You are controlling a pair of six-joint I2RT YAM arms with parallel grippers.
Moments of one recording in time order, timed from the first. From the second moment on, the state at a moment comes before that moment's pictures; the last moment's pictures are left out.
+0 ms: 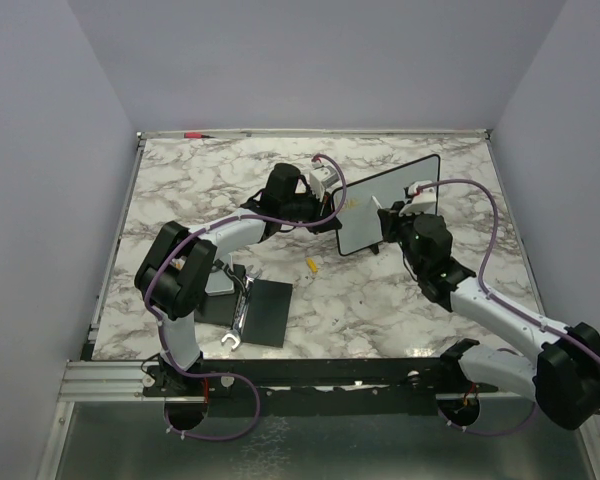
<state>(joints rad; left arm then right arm) -0.57 1.84 1.19 0.18 0.69 -0.09 0.53 1.09 0.55 0.38 0.30 0.17</state>
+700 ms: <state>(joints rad) -0.57 1.84 1.19 0.17 0.69 -0.09 0.53 1.11 0.57 0.40 0.27 0.13</state>
